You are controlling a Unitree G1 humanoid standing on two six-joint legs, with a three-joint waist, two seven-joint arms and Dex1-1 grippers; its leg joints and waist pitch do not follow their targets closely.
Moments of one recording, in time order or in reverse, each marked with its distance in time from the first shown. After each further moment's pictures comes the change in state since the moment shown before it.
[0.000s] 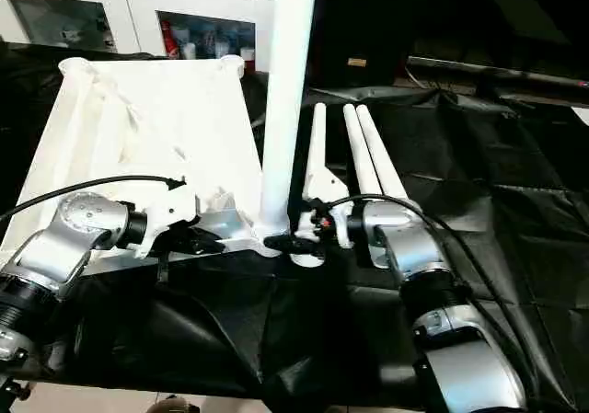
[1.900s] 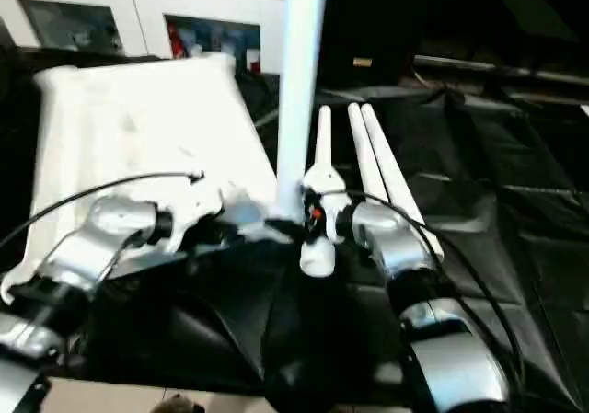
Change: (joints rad) left arm -0.005 -0.093 0.002 0.011 0.021 0.028 0.075; right arm -0.026 0.020 -0.008 0.081 -0.008 0.006 -0.137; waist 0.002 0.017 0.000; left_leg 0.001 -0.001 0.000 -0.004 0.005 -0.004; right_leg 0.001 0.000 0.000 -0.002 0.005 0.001
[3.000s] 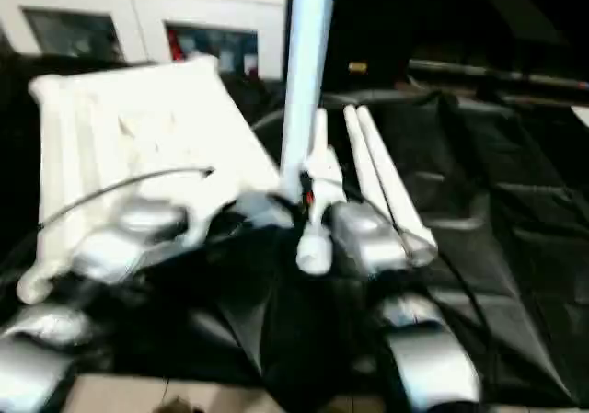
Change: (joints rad) left arm -0.125 -0.235 0.028 0.185 0.083 0.147 0.397; right arm -0.106 0.213 -0.172 0.177 0.022 0.101 -0.675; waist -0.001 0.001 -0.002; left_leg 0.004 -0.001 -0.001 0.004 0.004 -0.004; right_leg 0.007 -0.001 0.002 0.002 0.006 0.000
